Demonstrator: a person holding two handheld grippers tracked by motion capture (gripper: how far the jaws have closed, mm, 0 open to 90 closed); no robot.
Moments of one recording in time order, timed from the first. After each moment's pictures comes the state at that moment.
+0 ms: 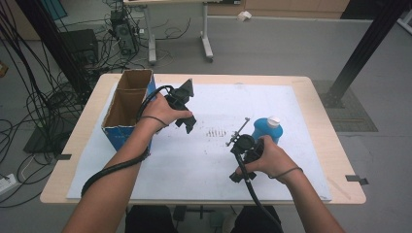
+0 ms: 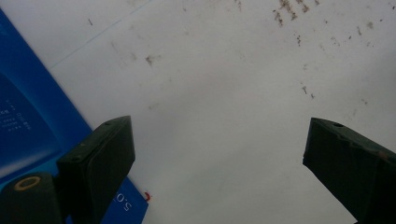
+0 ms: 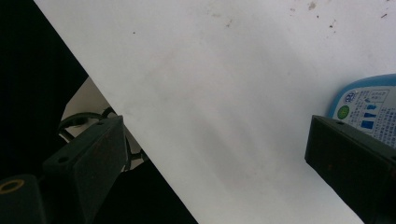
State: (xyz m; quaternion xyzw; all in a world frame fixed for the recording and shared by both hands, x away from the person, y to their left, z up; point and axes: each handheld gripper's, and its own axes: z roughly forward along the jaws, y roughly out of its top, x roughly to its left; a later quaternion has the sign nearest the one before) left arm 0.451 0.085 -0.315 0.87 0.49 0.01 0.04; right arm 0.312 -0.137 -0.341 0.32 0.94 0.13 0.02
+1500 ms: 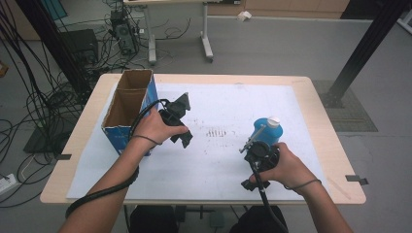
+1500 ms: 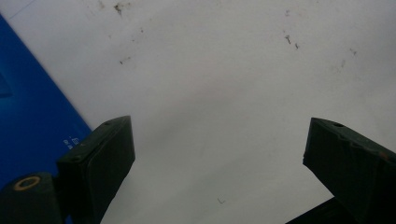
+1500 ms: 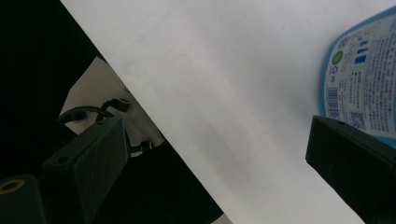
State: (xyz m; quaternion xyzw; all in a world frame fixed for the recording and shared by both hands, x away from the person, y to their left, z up) left arm 0.402 0.092 -0.321 0.88 0.47 0.00 0.05; right arm 0.287 -0.170 -0.337 0.33 0.93 0.13 0.03
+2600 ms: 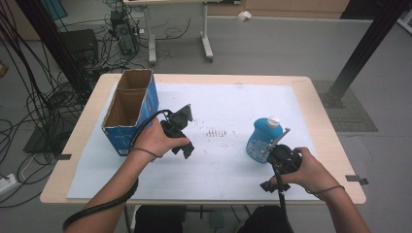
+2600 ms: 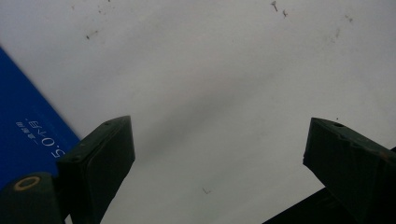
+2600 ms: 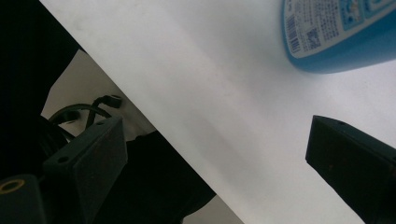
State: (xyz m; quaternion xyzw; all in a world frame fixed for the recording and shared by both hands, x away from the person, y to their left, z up) left arm 0.379 0.088 -0.336 0.88 0.47 0.00 0.04; right arm 0.285 -0.223 -0.347 0.37 0.92 0.13 0.03
